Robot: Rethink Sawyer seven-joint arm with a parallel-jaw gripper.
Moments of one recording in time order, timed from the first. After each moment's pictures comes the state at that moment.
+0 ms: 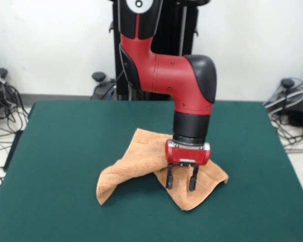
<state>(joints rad) -0.13 -0.09 -0.04 1.57 -0.06 -0.42 1.66</state>
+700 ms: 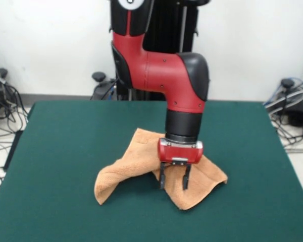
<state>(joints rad) -0.17 -0.11 -0.04 1.57 -0.12 -0.42 1.66</state>
